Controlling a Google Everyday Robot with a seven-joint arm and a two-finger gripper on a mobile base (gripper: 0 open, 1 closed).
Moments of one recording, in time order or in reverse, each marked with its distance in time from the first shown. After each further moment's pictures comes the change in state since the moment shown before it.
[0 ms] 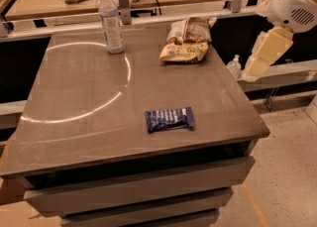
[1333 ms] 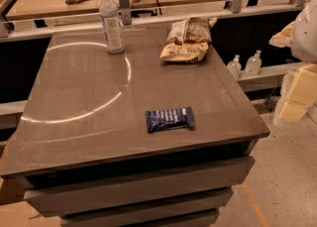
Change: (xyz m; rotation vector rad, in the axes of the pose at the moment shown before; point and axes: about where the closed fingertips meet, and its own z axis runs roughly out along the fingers) arm 0.039 0.091 -0.033 -0.108 0.146 -0.064
